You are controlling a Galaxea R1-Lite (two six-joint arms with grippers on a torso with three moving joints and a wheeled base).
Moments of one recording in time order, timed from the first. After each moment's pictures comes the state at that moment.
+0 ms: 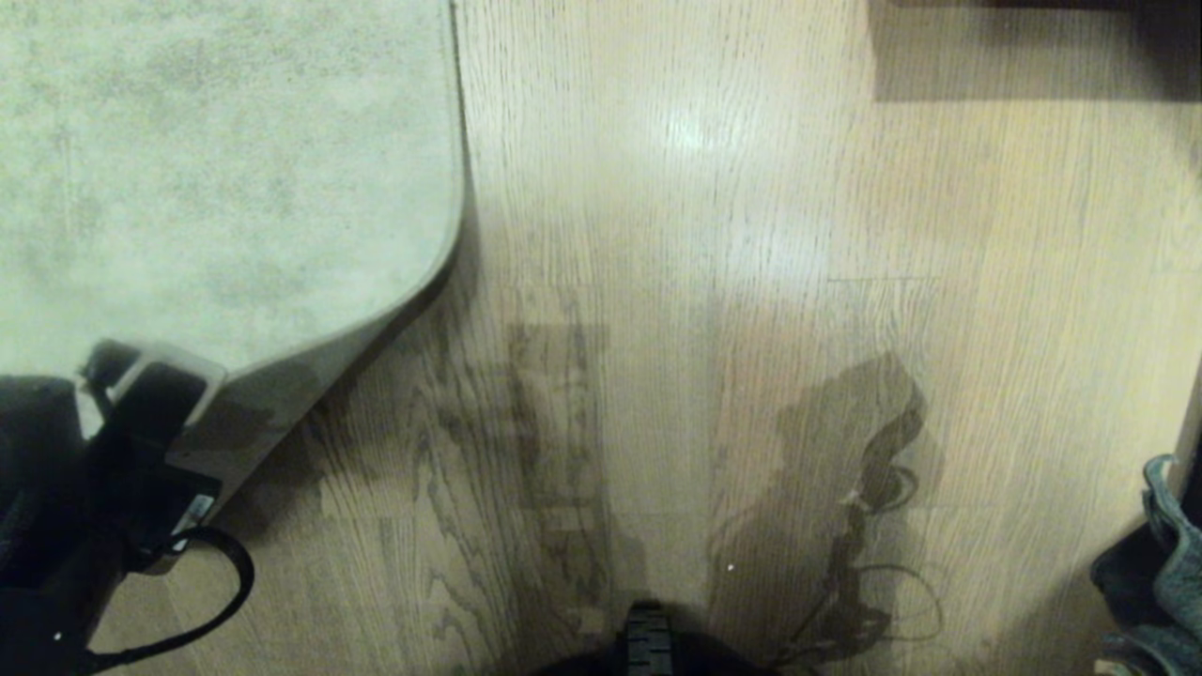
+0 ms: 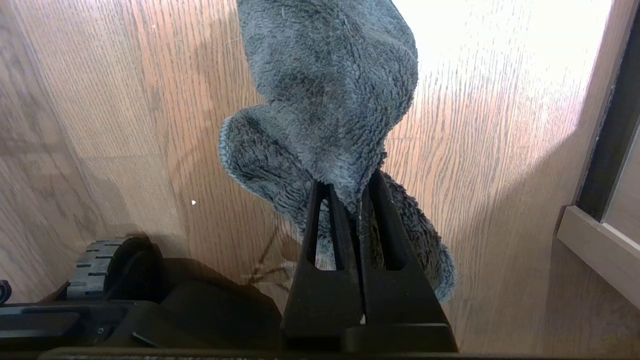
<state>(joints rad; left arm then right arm) -0.26 1.27 -0.38 -0.55 0.79 0.54 0.01 0.00 0.00 -0.01 -0.03 0.03</state>
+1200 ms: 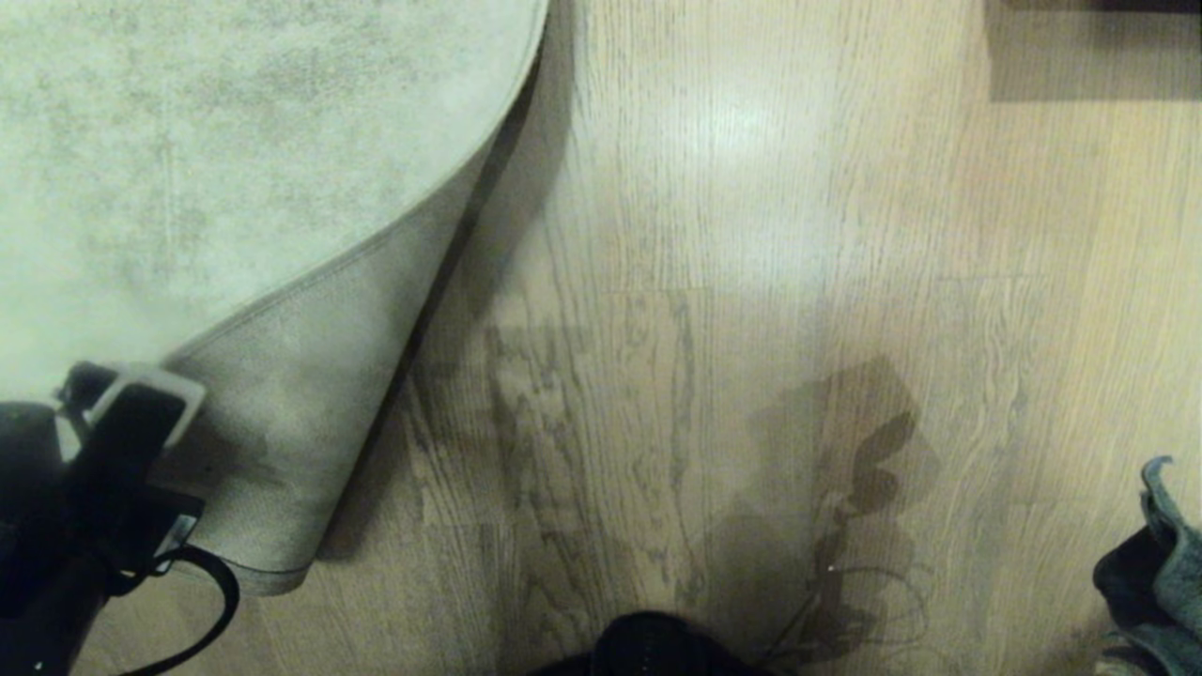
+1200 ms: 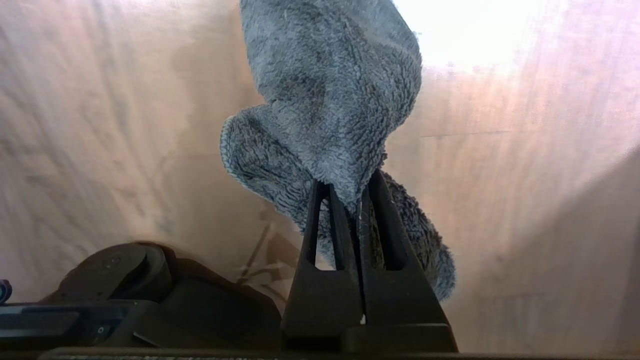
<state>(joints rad) -0.23 1.24 -0.33 -0.55 0.79 0.52 0.01 0.00 0.00 -0.01 -0.03 0.03</state>
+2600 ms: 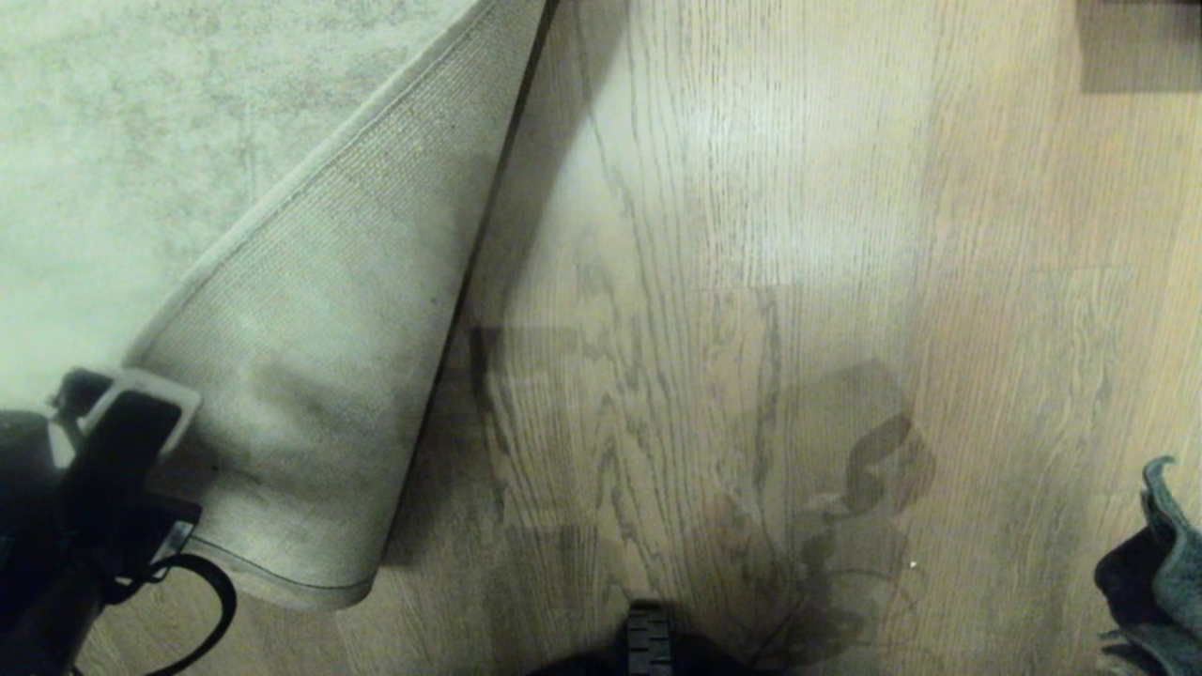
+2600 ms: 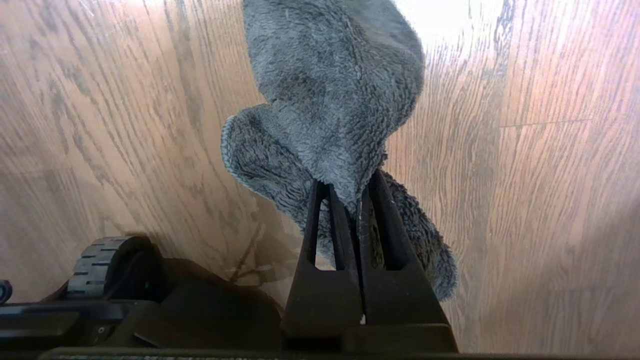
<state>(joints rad) -0.23 1.23 -0.31 -0.55 0.79 0.52 0.01 0.00 0.00 -0.01 -0.03 0.03</state>
